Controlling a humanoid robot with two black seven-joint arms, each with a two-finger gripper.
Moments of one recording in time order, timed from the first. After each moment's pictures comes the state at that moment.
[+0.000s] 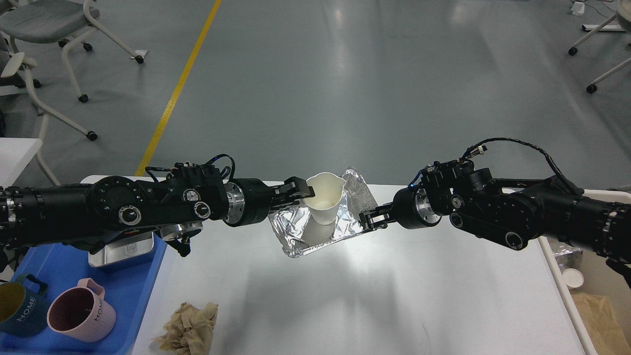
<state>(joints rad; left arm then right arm) -1.34 0.32 0.37 -1.27 0.34 0.03 -0.01 1.16 -0.31 -0.17 1.02 -1.20 0.33 0.18</state>
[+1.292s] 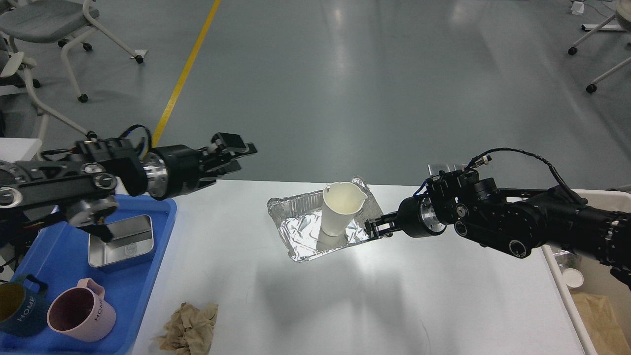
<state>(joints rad) -1.35 0.80 0.26 -1.50 0.31 -0.03 -0.03 1.12 -0.33 -0.17 1.02 -1.20 0.32 0.18</state>
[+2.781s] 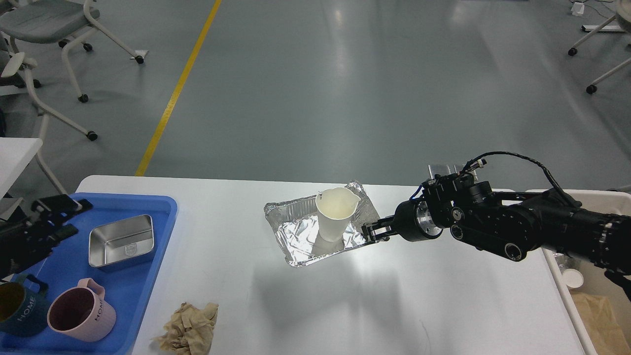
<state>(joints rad) -0.99 1.18 0.28 -1.56 0.41 0.06 -0.20 1.11 -0.31 -0.18 1.01 -1.20 0.32 0.18</state>
